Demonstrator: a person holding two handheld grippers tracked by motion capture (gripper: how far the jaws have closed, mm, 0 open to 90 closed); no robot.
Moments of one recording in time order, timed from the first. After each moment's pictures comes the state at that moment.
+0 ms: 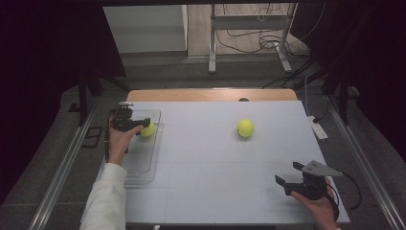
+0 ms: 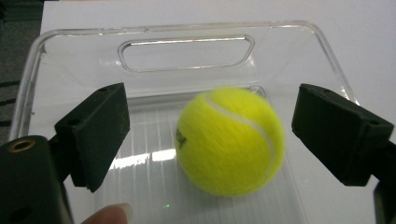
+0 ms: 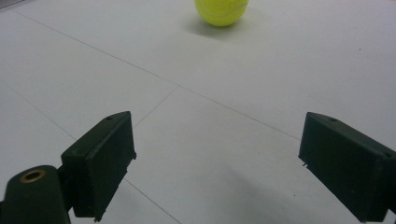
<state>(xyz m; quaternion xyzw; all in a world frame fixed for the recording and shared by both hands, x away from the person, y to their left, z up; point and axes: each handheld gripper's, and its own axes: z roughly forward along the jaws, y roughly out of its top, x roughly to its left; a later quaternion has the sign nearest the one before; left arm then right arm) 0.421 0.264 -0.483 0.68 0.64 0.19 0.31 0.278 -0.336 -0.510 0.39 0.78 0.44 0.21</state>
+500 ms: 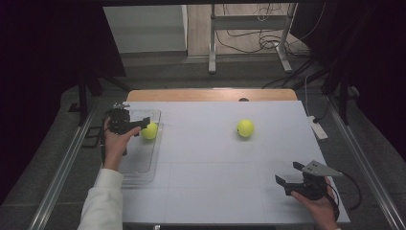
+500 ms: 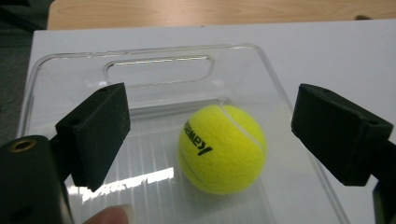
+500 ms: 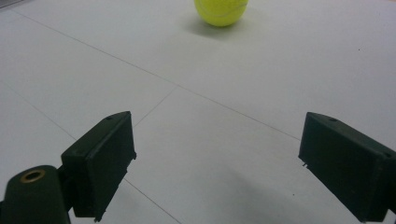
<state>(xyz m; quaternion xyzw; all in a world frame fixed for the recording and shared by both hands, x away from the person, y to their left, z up) 0.394 0.265 -0.466 0.68 0.60 0.19 0.38 0.278 -0.336 -0.510 0.39 0.78 0.44 0.22</state>
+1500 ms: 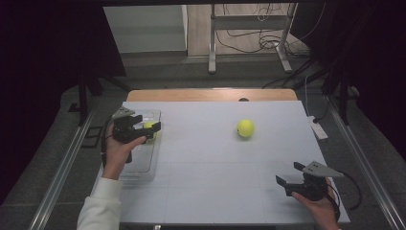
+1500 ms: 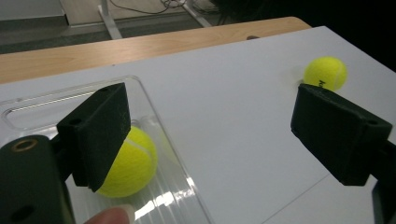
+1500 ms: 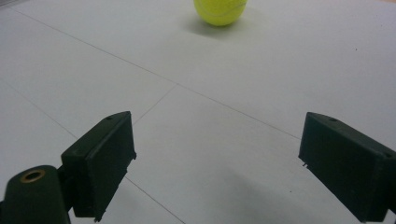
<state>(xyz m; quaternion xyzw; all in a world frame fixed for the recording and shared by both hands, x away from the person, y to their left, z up) 0.347 0.229 -0.432 0.71 0.49 0.18 0.47 0.276 -0.337 -0.509 0.39 0.78 0.44 0.22</state>
